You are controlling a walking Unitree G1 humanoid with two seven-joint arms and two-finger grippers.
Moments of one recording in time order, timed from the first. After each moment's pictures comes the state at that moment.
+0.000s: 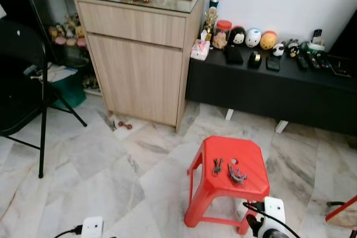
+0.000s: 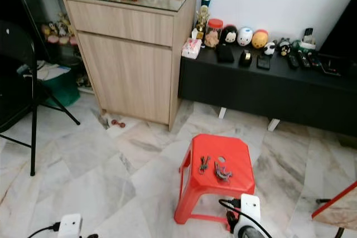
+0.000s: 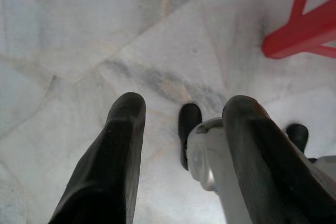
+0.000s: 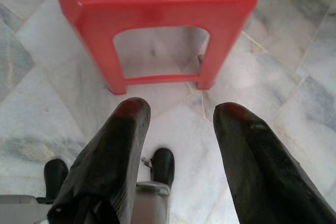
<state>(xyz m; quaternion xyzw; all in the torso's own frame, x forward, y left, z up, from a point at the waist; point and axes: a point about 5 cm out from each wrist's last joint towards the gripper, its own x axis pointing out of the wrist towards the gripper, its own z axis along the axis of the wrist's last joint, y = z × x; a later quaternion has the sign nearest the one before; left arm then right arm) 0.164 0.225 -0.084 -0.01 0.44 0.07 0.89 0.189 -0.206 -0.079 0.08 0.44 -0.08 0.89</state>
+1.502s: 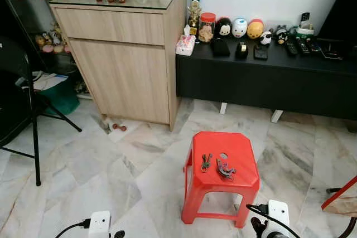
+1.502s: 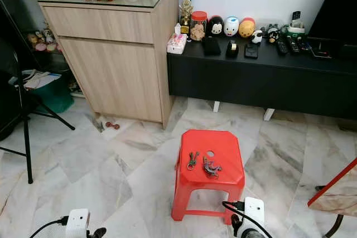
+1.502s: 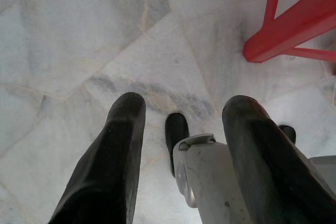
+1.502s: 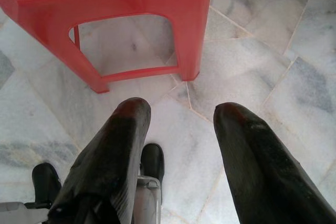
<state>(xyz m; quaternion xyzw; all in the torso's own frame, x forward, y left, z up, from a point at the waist) 0.175 0.216 -0.080 -0.02 0.42 0.05 0.90 0.186 -0.211 -0.079 0.08 0.44 -0.10 0.89</state>
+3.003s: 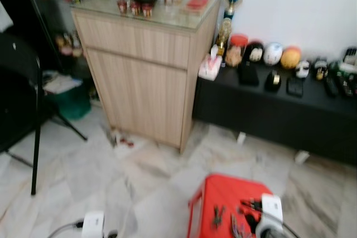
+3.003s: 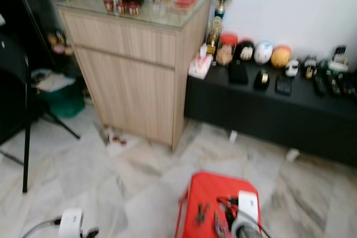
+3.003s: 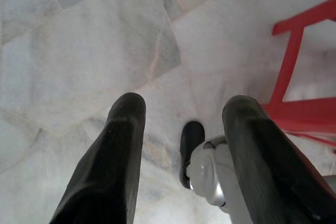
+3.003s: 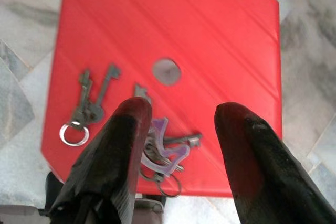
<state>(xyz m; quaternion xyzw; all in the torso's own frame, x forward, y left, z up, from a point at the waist) 0.173 0.223 -0.080 -0.01 0.42 0.06 0.90 0.196 -0.206 -0.075 0.07 0.43 -0.08 0.89</state>
